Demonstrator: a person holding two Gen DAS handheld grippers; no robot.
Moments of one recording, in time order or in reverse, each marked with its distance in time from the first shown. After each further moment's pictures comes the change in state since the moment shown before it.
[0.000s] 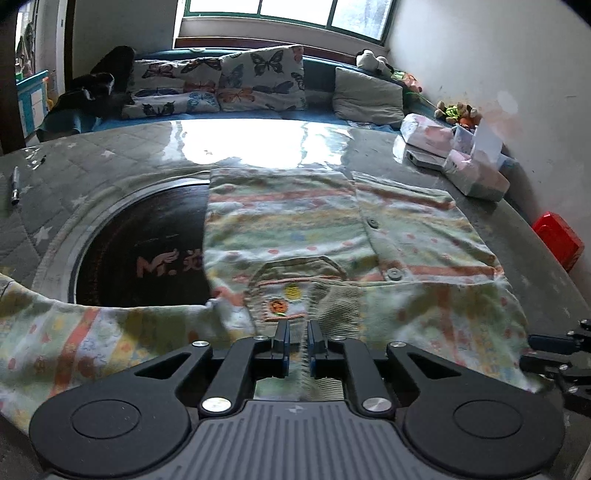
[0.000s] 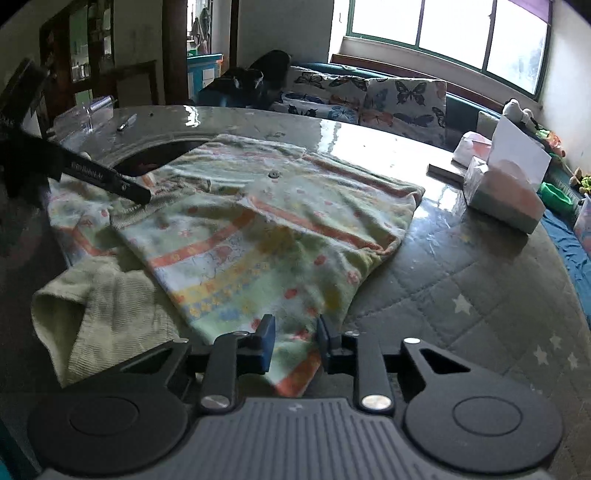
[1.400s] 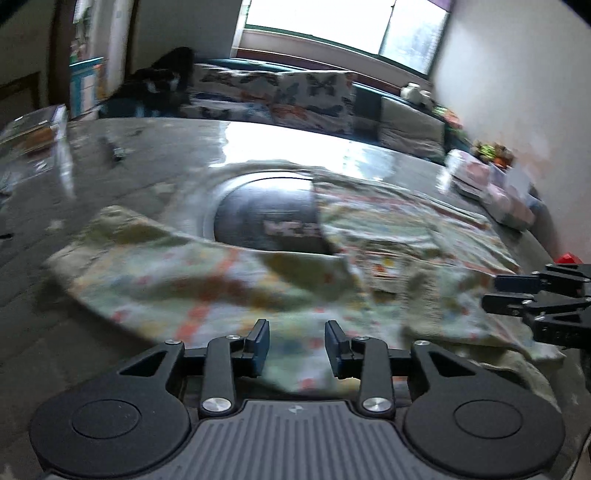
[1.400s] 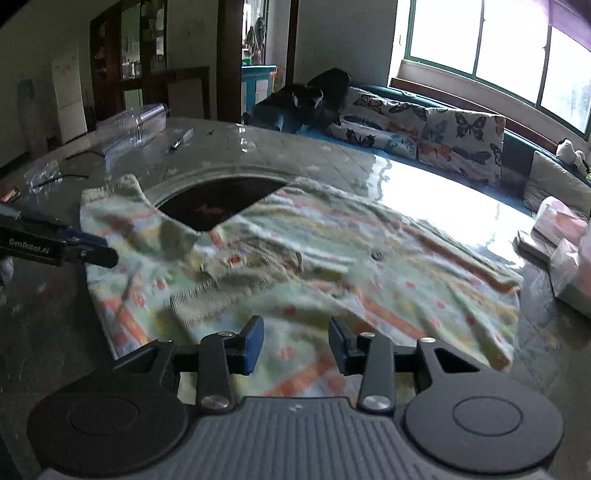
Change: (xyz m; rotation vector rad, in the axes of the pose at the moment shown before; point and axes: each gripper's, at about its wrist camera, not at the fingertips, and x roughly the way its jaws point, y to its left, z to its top) left arm -0.070 0.079 -0.053 -0.148 -0.079 0.099; right arm 0.050 0.077 0.072 -0.114 -0.051 0.130
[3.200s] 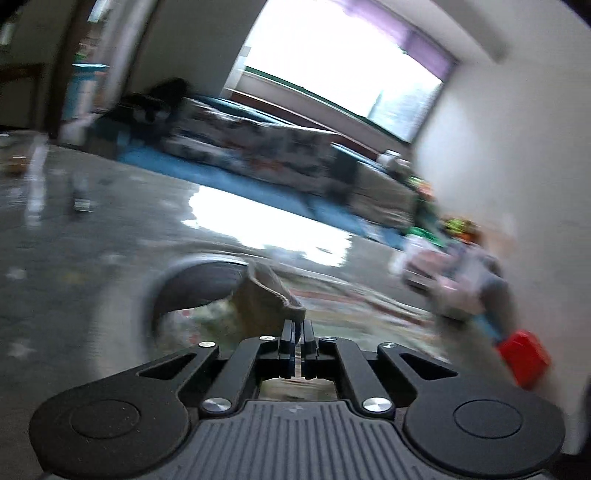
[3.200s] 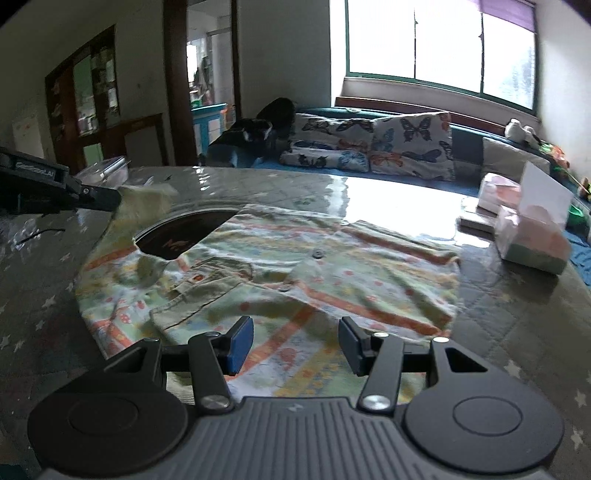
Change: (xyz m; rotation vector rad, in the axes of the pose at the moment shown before) left arm -0.026 -0.056 0.052 -0.102 -0.158 -0.206; right arm -0.054 -0.030 -0.033 0.185 -0.114 -0.090
